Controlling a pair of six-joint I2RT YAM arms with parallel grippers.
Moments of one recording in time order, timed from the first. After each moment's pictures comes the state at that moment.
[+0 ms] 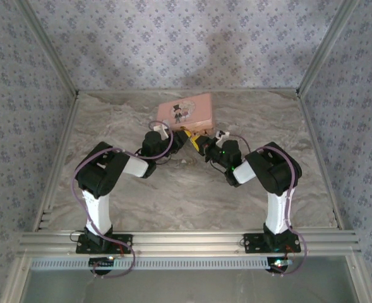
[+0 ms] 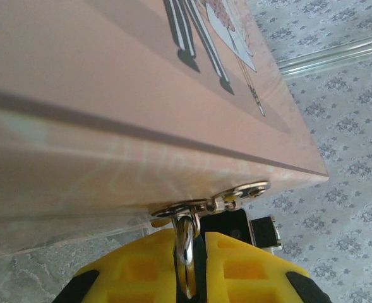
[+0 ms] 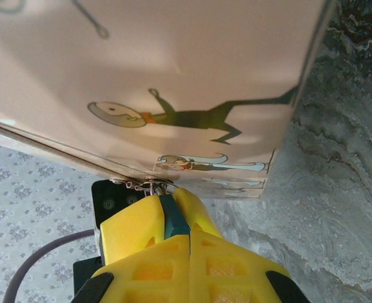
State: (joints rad) left arm -0.58 1.93 0.81 0.99 0.33 -1.25; right arm 0.51 1.95 0.64 1.25 -0.32 1.56
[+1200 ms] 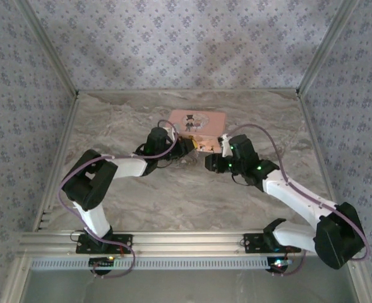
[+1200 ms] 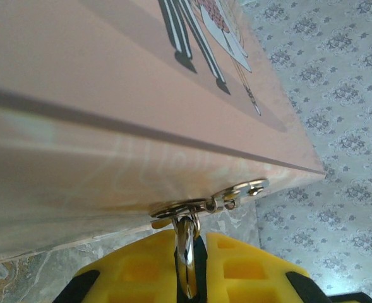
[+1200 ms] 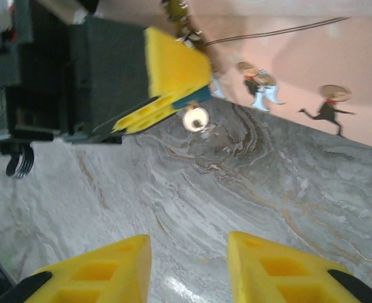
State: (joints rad) left arm -0.63 1.77 0.86 0.55 0.46 -1.08; right arm 0.60 1.17 0.75 -0.26 -0.23 0.45
